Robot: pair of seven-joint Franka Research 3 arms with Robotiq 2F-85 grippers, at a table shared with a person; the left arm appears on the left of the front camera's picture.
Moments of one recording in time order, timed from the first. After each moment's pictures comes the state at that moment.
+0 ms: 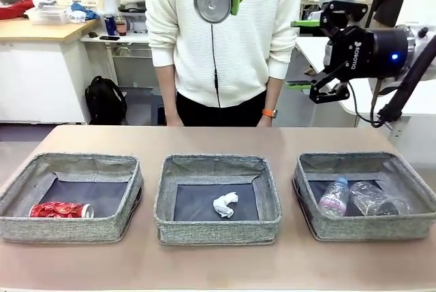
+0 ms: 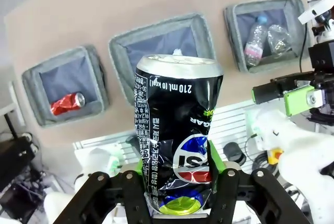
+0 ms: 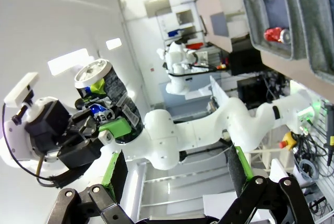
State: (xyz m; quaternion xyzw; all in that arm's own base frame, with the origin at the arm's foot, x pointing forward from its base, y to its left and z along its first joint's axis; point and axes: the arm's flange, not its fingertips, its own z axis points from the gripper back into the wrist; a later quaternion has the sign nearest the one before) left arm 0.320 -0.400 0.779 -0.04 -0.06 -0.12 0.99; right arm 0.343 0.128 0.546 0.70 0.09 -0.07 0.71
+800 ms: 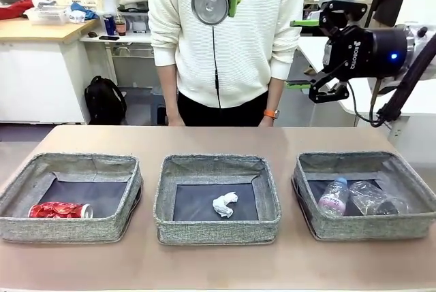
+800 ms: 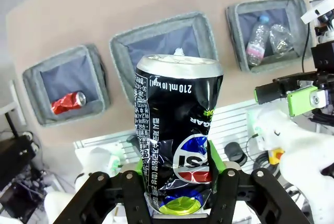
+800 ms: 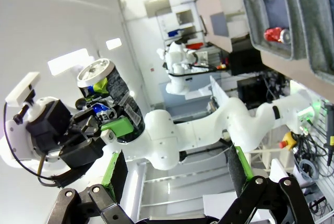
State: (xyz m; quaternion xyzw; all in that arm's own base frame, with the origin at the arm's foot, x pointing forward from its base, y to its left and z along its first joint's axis) left arm 0.321 -0.400 0.777 -0.04 -0.06 -0.12 0.99; right arm 0.343 0.128 0.546 0.70 0.09 -0.07 0.71
